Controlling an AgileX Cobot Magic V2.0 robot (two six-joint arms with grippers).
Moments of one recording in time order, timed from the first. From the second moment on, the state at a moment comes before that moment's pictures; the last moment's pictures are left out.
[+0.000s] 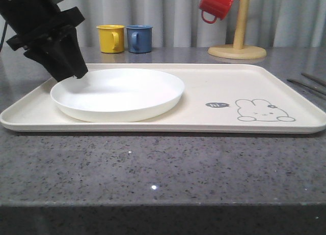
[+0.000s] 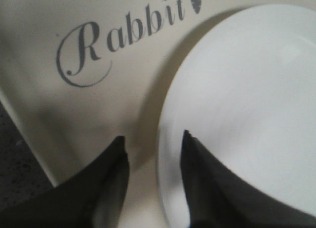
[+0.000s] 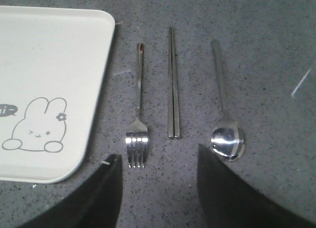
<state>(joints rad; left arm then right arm) -0.19 1.84 -1.49 -0.51 1.02 0.54 0.01 0.60 -0.65 0.03 0.70 0.04</state>
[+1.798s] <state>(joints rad) -0.66 0.66 -0.78 0.02 0.86 0.10 0.10 1.17 -1.05 0.06 0.99 -0.01</state>
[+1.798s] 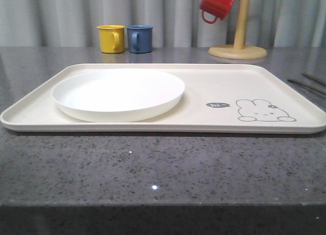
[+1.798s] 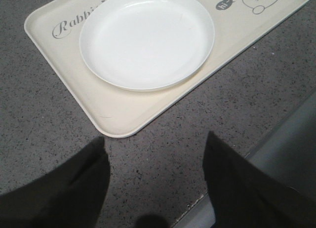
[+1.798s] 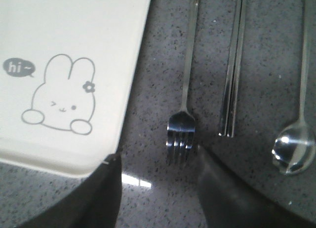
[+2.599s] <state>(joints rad) -0.66 0.66 -0.78 0.02 0.86 0.10 0.10 1.62 -1.21 -0.02 0.99 -0.01</state>
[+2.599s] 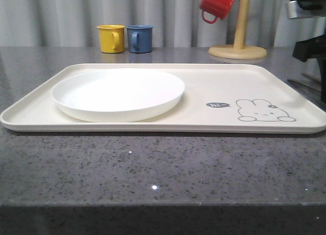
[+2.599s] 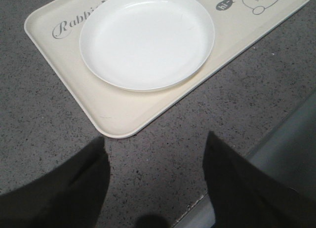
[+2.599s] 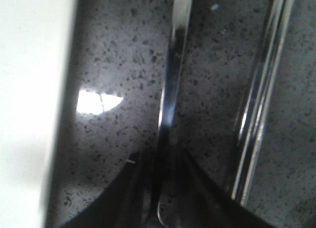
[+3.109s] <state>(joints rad) -0.66 0.66 -0.78 0.02 0.86 0.10 0.10 1.62 -1.25 0.00 1.03 -0.01</state>
